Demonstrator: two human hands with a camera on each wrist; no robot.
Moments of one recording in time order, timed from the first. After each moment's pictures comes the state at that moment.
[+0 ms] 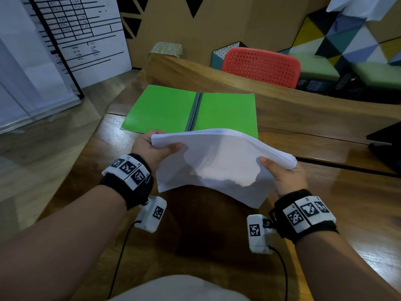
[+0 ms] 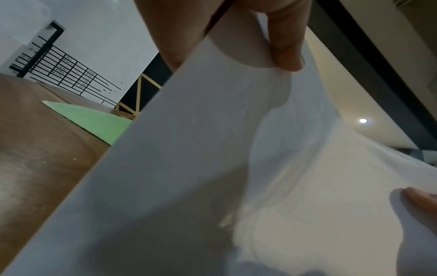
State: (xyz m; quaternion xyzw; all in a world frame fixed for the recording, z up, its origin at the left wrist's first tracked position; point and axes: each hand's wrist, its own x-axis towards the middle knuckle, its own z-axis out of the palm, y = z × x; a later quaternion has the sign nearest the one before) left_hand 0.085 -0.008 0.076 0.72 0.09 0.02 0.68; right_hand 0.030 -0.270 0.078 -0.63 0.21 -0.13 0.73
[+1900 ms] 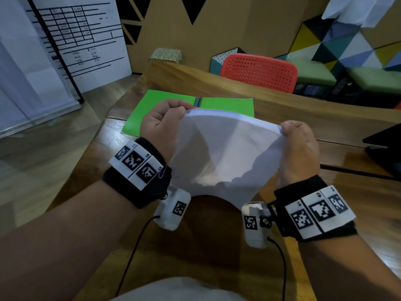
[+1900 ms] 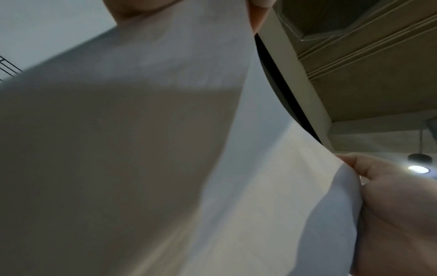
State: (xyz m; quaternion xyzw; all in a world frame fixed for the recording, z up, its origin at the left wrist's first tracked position) left_hand 0.071 -0.050 0.153 0.62 0.02 0.12 0.78; right_hand 0.037 -0.238 0.149 -0.61 0.11 -0.25 0.74
